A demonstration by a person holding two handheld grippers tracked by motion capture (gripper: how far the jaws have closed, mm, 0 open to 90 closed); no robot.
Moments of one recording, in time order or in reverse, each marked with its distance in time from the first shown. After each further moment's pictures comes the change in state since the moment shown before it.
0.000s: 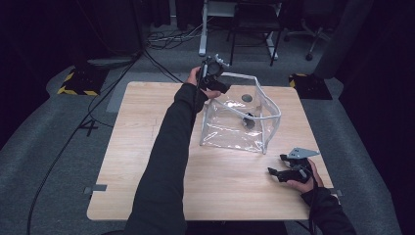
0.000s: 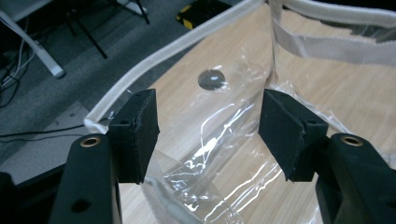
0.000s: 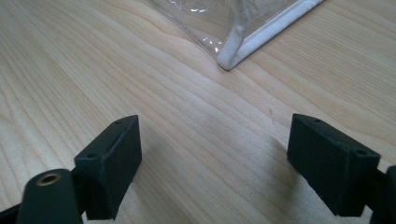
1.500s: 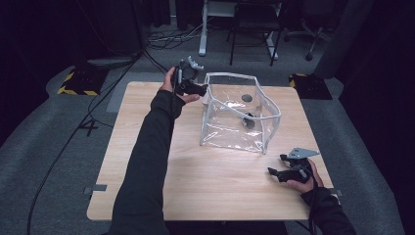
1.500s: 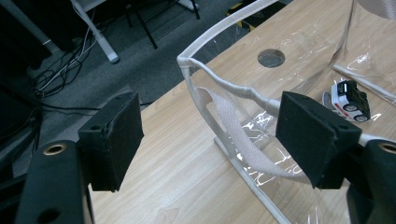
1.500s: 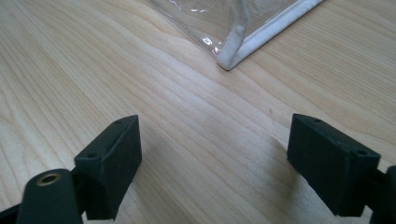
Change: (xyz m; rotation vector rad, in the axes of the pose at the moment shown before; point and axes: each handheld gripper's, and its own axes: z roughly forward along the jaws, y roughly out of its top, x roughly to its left) left arm 0.024 -0.050 -0.038 -0.018 0.192 -0.078; right arm 0.000 0.000 0.000 0.002 0.001 0.003
